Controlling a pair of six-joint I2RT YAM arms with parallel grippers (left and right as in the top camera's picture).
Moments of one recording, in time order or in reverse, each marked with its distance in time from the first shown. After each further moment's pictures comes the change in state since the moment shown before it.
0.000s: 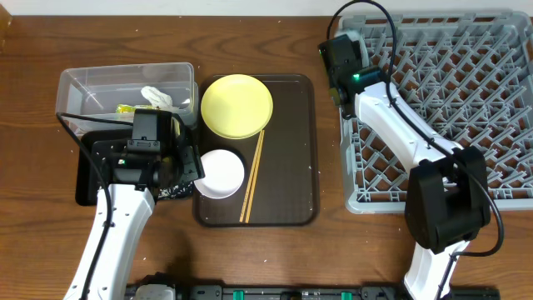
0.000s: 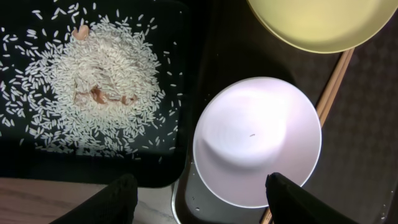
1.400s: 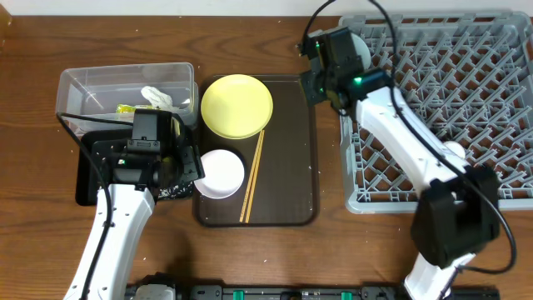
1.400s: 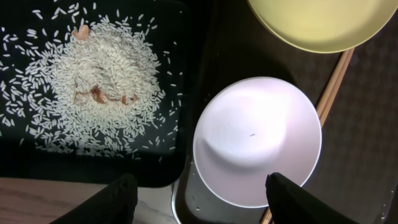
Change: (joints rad) left arm 0.000 0.000 0.000 -0.001 0.000 0.000; right arm 0.043 -0.064 -0.004 0.140 -0.549 -0.087
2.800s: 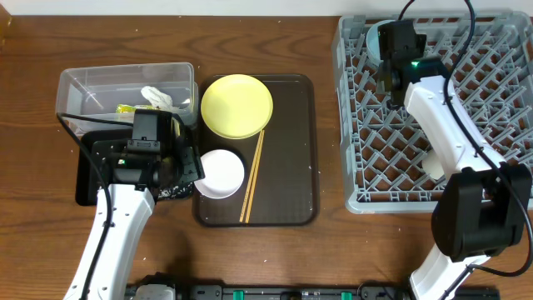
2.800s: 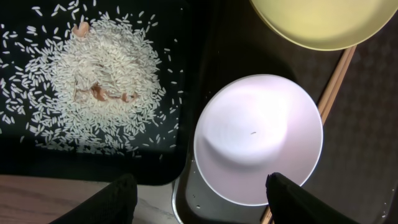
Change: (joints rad) left arm 0.000 0.000 0.000 -0.006 0.000 0.000; right arm -0.257 -0.037 -0.002 -0.211 0.474 0.287
